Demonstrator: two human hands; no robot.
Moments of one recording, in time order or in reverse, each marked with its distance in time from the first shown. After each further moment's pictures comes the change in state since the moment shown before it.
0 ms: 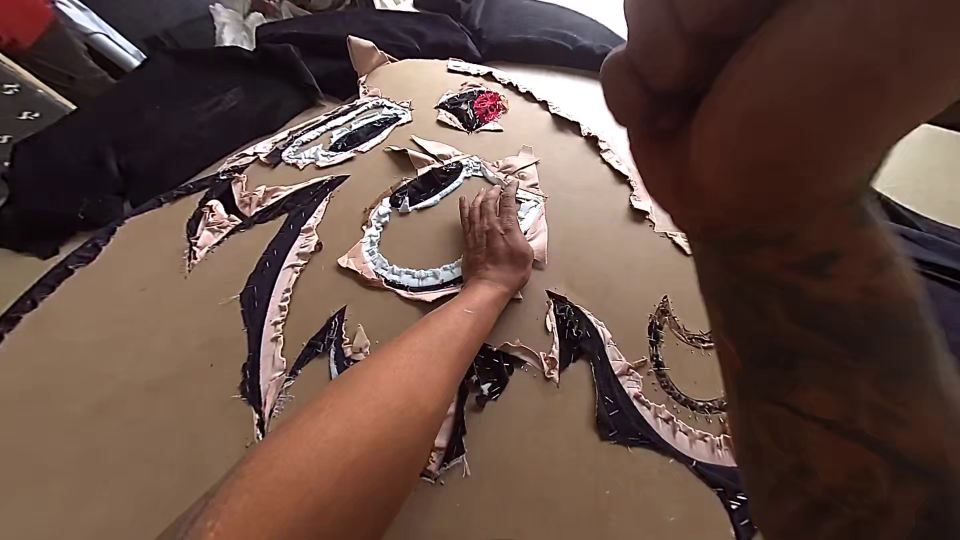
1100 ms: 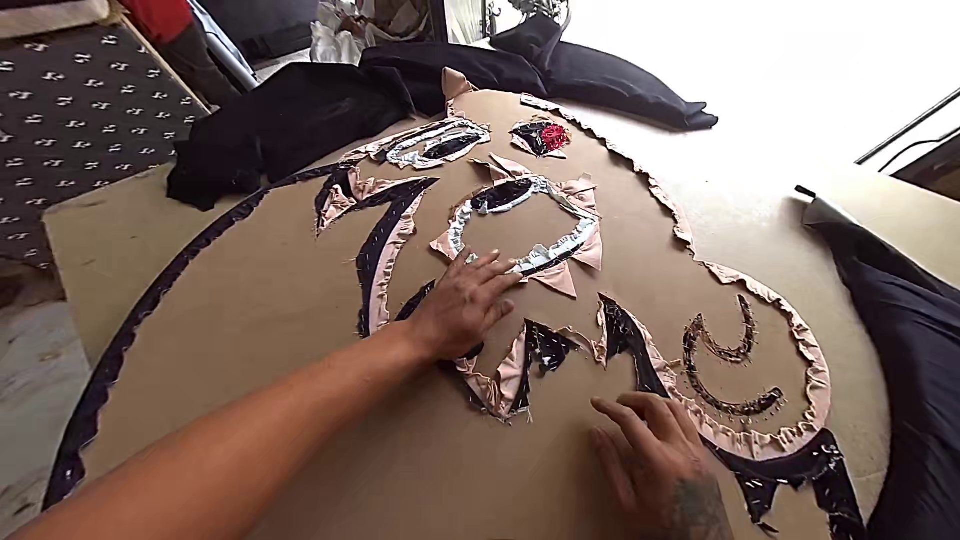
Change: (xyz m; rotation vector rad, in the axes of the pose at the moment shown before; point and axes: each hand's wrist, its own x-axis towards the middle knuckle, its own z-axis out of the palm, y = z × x) left_hand -0.105 -0.119 -0.140 -0.057 -0.278 0.451; right_hand -0.291 -0.029 -0.004 -1.385 -0.410 0.344
